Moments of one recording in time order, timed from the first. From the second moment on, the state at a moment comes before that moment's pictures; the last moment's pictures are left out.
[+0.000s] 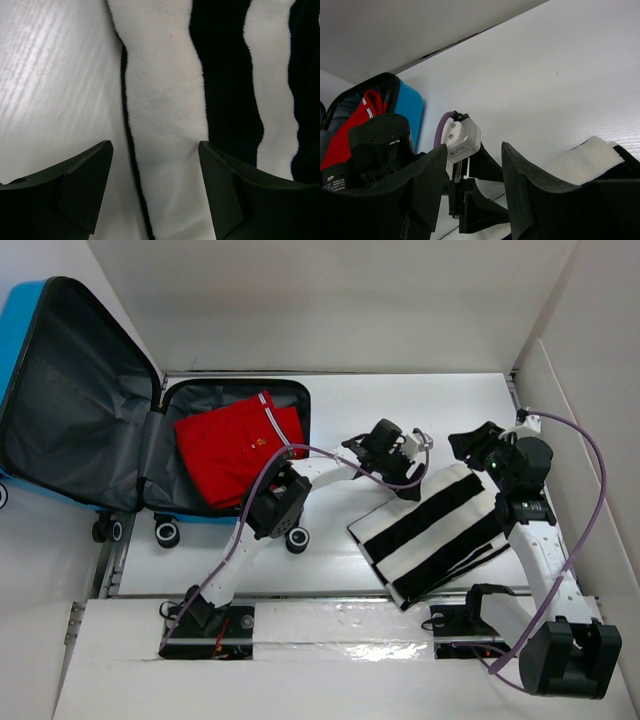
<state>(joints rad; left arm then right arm) -0.84 2.39 1.86 -0.23 0.57 -0.07 -0.08 0.93 0.69 0.07 -0.30 0.53</state>
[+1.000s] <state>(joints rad) -0.69 2.26 1.70 -0.28 0.72 -0.23 -0.05 0.97 0.68 0.13 -0.29 0.52</state>
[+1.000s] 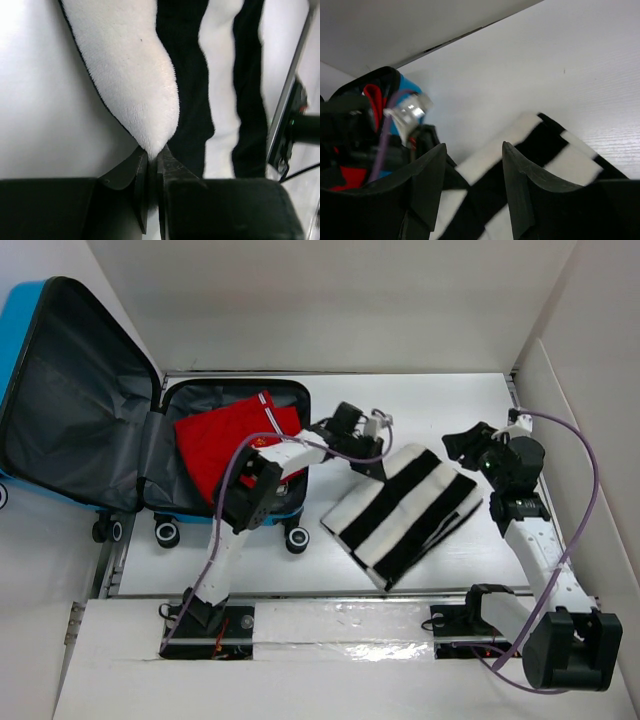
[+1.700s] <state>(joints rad) -0.09 1.58 1.42 -0.30 0.64 -0.44 -0.05 0.84 0.62 0.12 -0.27 0.51</state>
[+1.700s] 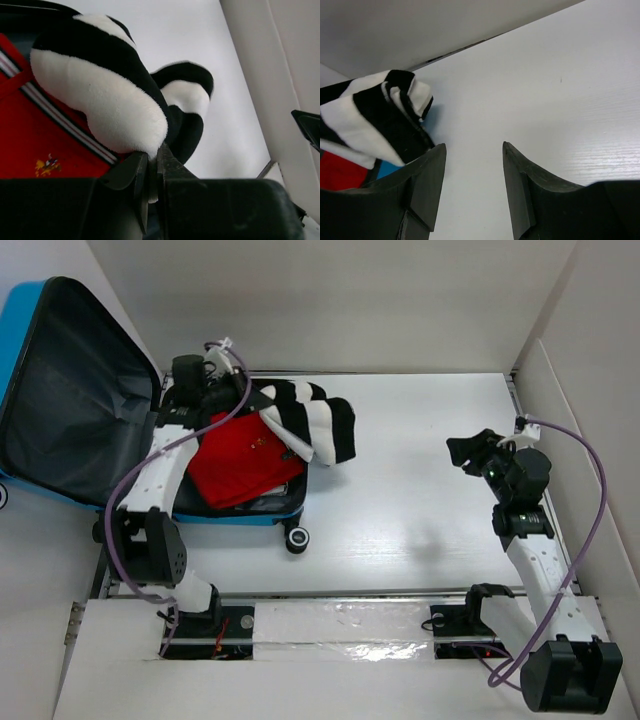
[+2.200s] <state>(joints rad) 0.38 1.56 1.16 -0.23 0.68 -0.52 -0.04 0.83 0.62 0.12 -0.30 0.49</state>
